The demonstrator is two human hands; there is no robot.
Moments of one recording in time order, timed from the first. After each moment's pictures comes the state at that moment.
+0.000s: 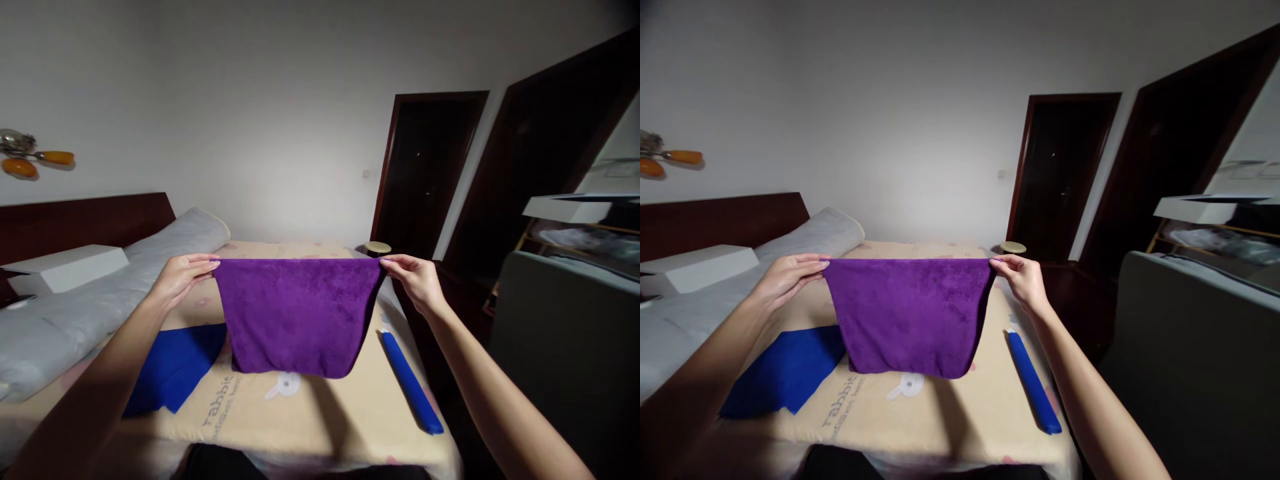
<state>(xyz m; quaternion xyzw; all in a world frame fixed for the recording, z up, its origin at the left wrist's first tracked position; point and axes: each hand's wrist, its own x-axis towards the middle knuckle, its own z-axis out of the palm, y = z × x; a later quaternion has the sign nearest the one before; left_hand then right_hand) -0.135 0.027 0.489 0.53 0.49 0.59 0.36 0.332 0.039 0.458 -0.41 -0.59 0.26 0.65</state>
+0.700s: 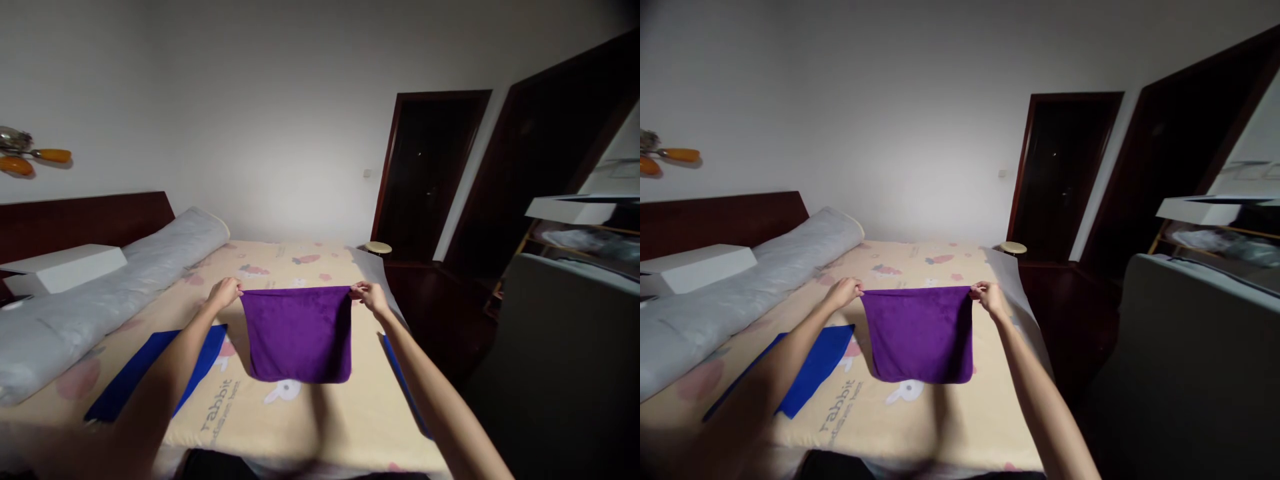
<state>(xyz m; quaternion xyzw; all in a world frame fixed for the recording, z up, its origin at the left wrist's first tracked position) -0.128 0.137 0.382 0.72 0.61 0.32 0.03 0.306 0.130 0.355 -0.53 -0.57 0.31 0.54</state>
